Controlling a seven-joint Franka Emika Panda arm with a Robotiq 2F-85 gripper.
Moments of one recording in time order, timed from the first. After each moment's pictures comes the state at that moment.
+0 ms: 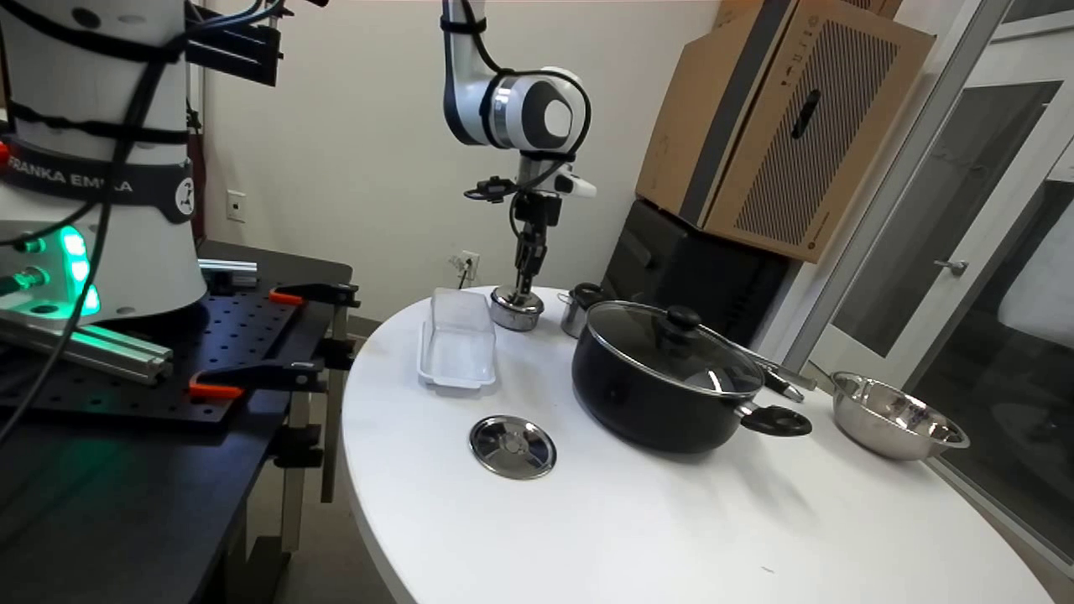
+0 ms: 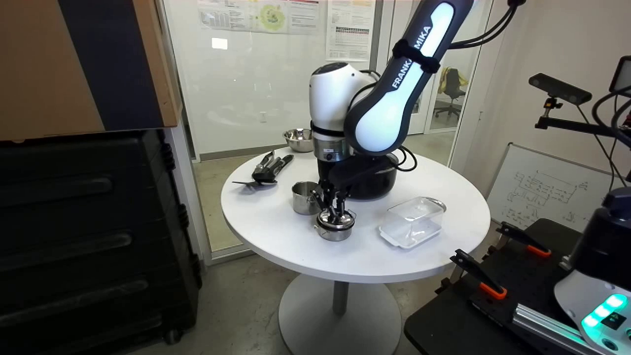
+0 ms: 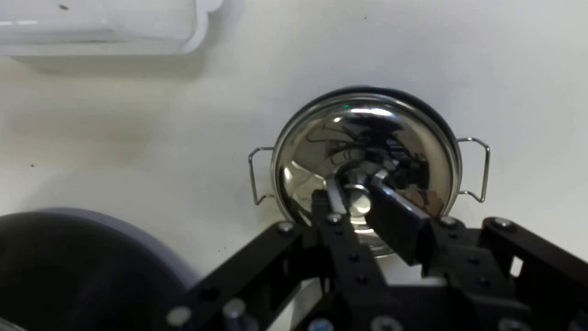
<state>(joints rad) 0.39 0.40 0.04 -2.31 -0.42 2.68 0.82</state>
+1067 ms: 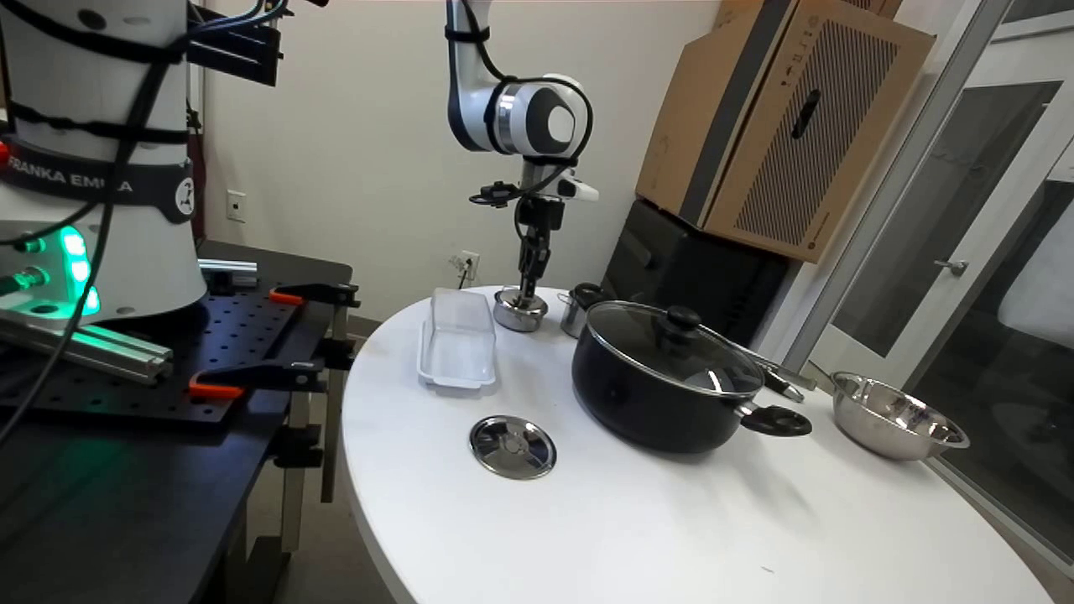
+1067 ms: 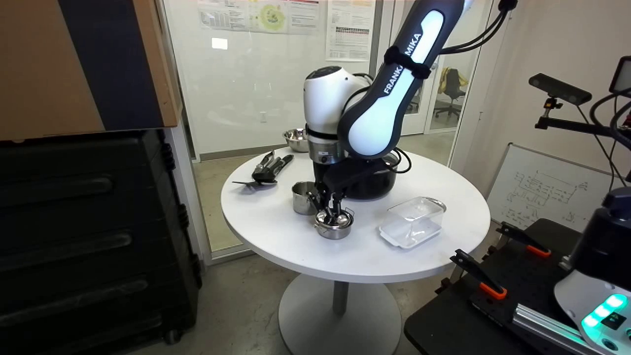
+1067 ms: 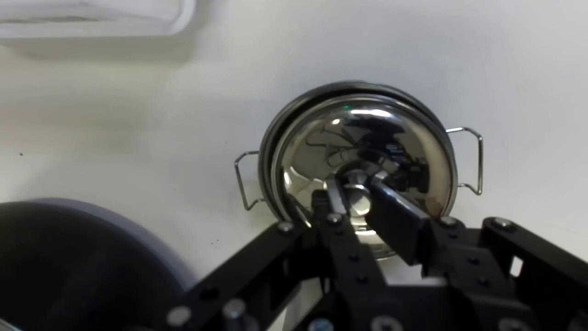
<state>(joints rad) 0.43 0.43 0.00 -2.27 -0.42 2.68 0.82</state>
